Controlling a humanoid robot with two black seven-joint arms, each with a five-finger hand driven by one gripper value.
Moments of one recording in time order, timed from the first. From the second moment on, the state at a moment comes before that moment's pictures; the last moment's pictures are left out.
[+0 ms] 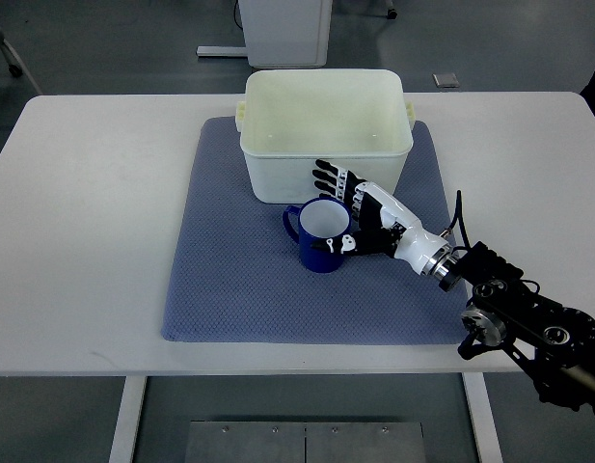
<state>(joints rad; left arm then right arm) -0.04 0.00 -0.10 -0.17 0.08 0.06 -0.04 0.61 -0.16 0.59 0.96 -0.81 0.21 0.49</state>
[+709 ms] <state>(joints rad) -0.04 0.00 -0.10 -0.17 0.08 0.06 -0.04 0.61 -0.14 0.50 0.91 -0.81 0.14 0.56</state>
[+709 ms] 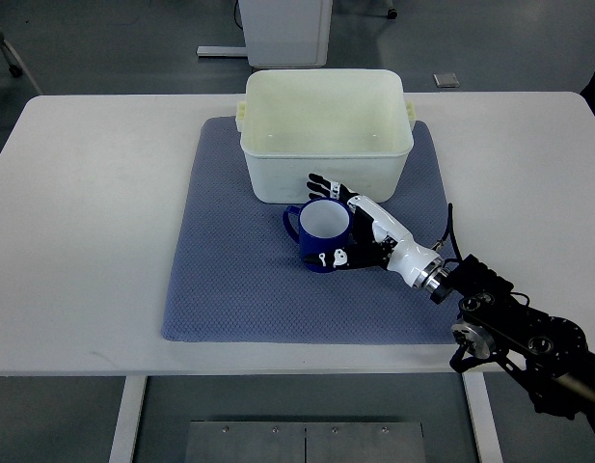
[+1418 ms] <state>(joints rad) -0.04 0.00 -0.10 -0.17 0.08 0.06 -0.04 0.60 -0.09 0.46 0.84 -0.80 0.08 0.58</state>
